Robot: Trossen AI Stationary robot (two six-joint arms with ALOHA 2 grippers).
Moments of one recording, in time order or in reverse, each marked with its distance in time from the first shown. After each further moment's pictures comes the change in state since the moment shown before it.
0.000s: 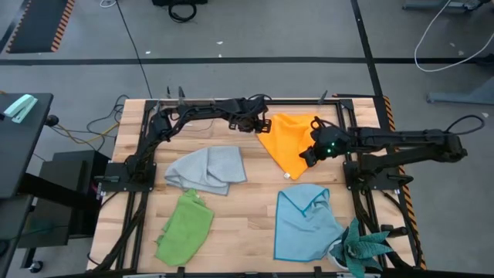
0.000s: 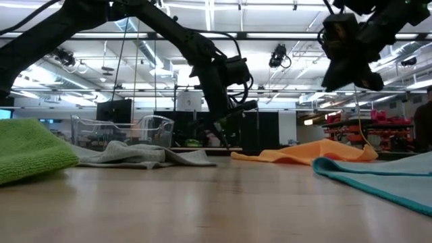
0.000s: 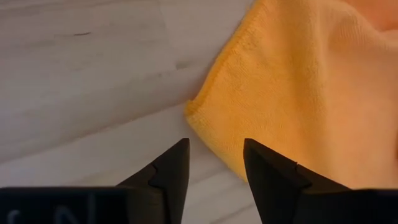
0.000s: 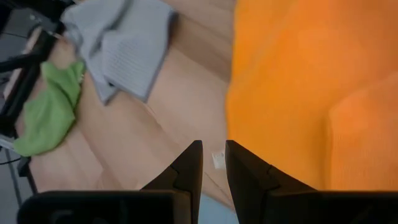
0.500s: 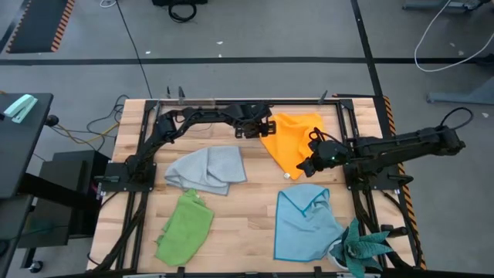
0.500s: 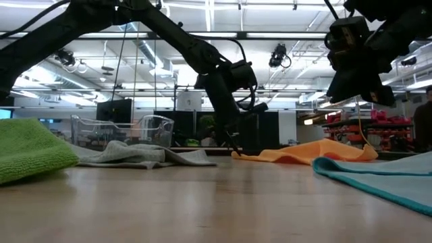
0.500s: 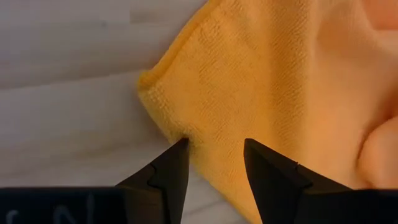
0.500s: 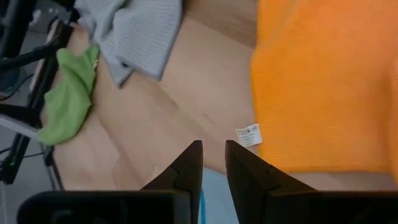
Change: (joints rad) left arm -0.025 0.053 0.000 0.111 0.087 -0.209; right arm 0.150 -0.002 -0.139 0.189 0.043 0.160
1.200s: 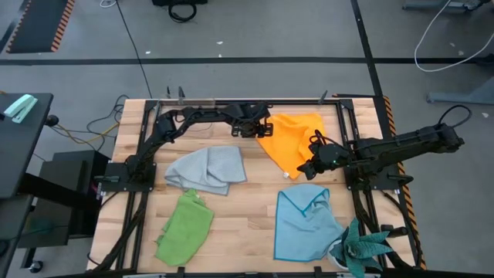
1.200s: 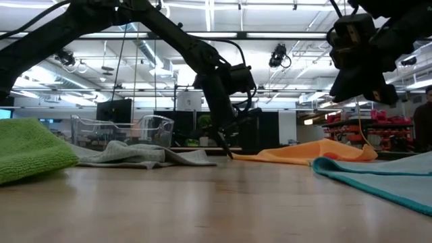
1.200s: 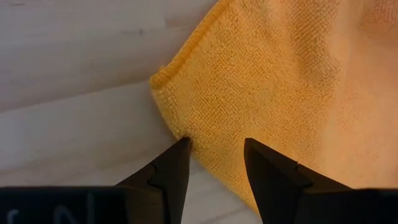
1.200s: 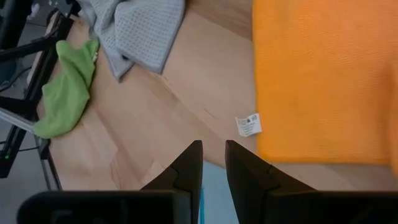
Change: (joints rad) left arm 0.009 0.002 0.001 -0.082 -0.033 0.097; right arm 0.052 0.000 0.000 -0.010 0.035 0.002
